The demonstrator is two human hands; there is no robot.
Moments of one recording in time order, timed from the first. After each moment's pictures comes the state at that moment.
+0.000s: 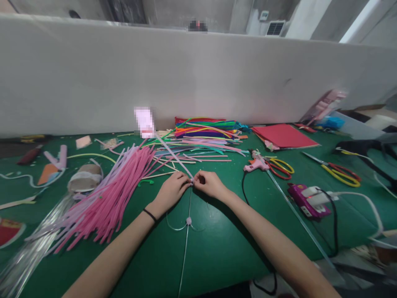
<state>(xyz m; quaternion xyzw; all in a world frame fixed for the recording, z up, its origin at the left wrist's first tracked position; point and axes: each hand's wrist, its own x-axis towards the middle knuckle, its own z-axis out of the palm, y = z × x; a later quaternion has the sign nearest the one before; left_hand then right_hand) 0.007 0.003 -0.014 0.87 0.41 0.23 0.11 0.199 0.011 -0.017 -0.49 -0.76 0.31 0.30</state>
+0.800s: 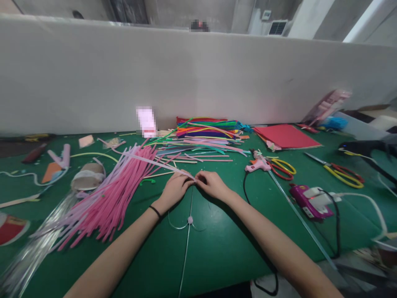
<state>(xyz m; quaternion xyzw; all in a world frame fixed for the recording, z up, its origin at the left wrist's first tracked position) 0.015 0.010 -0.024 0.83 0.46 0.28 0.16 0.204 0.013 -0.023 -0.44 -0.82 0.24 0.28</state>
